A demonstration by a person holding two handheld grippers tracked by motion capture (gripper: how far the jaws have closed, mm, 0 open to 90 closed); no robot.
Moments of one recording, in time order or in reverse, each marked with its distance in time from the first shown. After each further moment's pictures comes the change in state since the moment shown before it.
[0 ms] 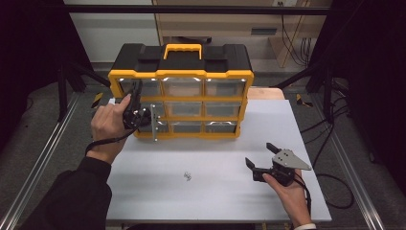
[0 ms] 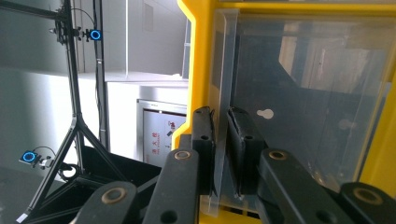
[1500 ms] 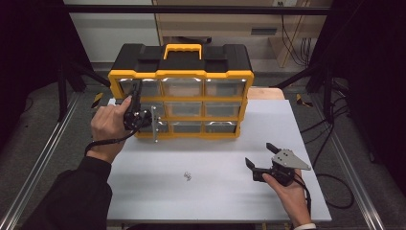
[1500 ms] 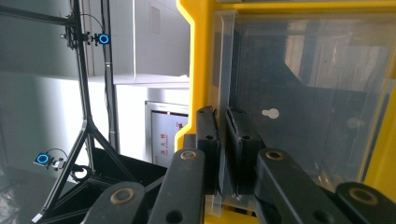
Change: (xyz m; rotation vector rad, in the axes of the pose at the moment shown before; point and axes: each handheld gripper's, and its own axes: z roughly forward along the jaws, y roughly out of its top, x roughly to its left) left arm -0.003 0.001 -0.002 0.002 0.026 0.023; right arm 0.000 -0.001 0.001 0.005 -0.002 -0.005
